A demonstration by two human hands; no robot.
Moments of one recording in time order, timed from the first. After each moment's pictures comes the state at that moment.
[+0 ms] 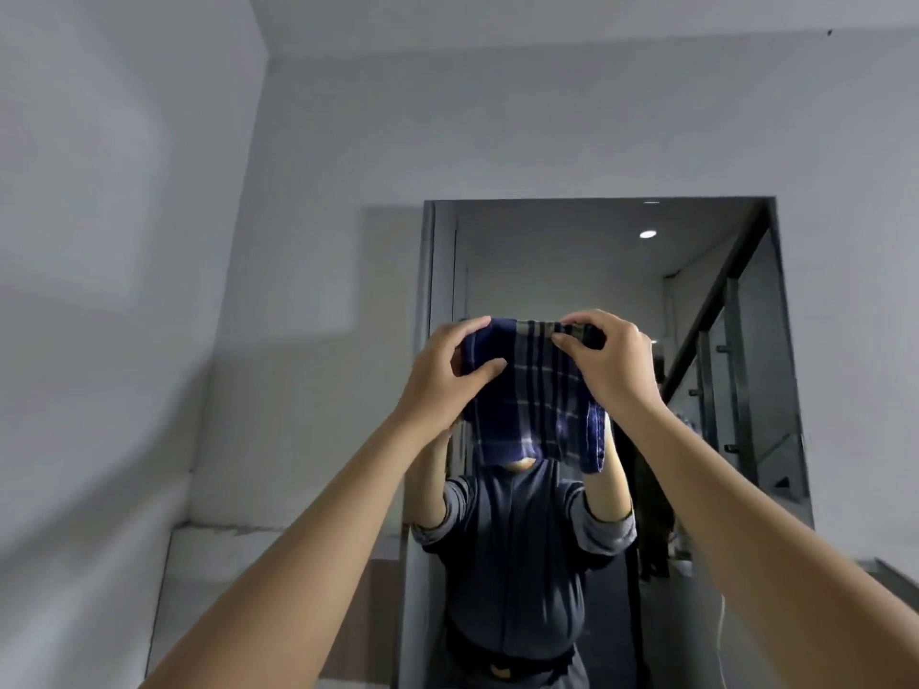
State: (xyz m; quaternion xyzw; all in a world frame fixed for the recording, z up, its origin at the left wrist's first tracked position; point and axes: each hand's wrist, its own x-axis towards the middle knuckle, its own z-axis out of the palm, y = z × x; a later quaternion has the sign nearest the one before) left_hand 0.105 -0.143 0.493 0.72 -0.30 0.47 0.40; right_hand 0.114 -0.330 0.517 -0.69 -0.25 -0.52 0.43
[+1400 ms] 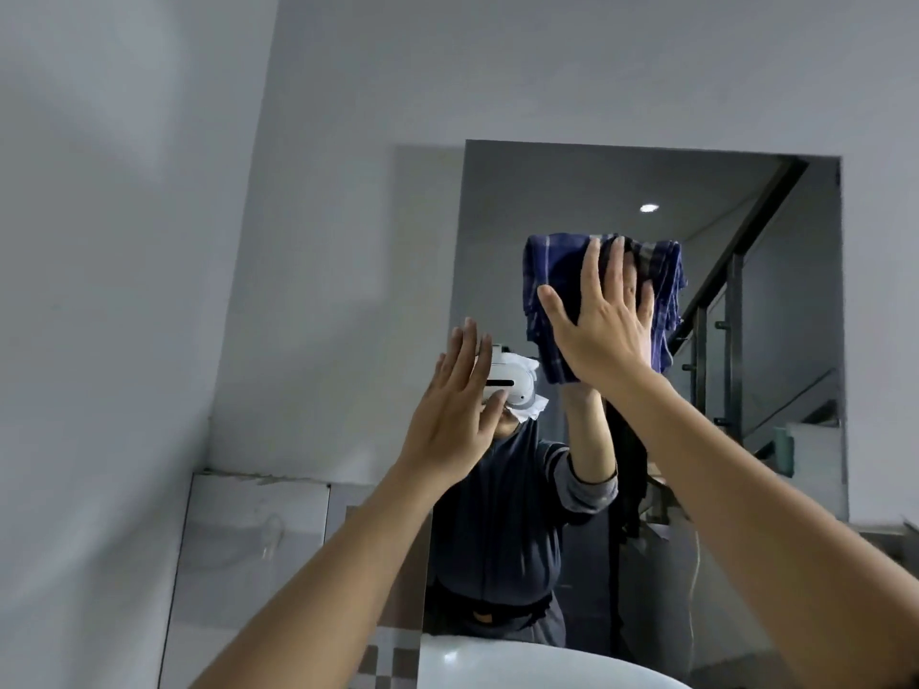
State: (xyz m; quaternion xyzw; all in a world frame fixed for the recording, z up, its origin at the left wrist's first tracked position) left_hand 0.147 -0.110 0.413 0.79 -0.23 0.56 0.13; right_hand 0.134 -0.274 0.505 -0.80 -0.13 -0.56 0.18
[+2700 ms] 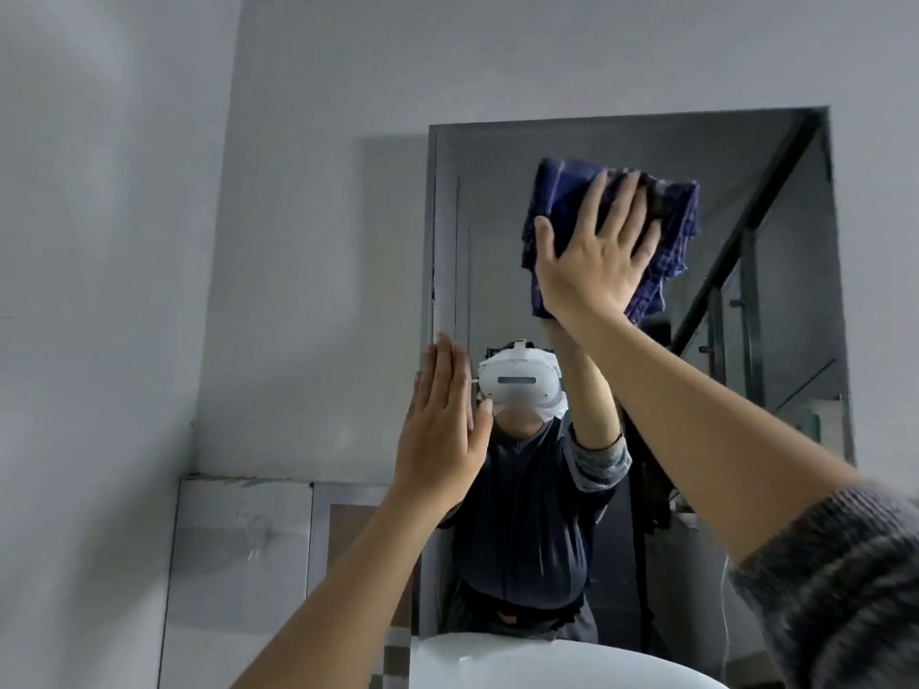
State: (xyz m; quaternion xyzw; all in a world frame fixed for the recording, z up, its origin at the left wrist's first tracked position) left_hand 0.153 -0.129 0.384 0.79 -0.15 0.59 0.12; right_hand 0.155 -0.275 0.543 -0.73 -0.03 -0.65 0.22
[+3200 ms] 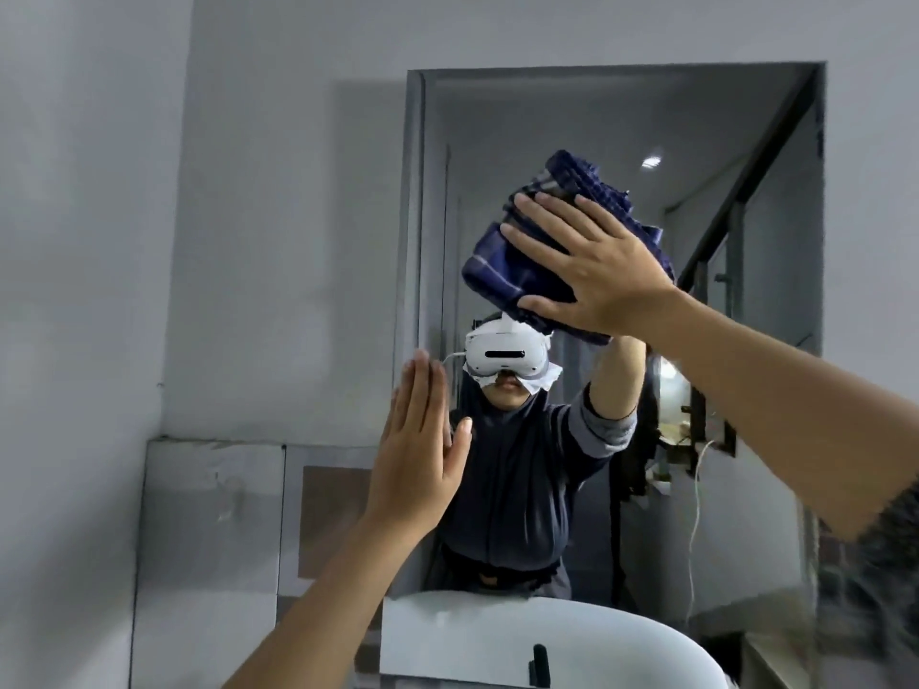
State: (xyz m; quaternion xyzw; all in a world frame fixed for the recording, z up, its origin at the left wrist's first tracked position) left_hand 0.152 -0.132 0.332 0.80 -0.15 0.57 0.11; right_hand 0.155 -0.344 0.518 -0.73 -0.28 -0.59 -0.22
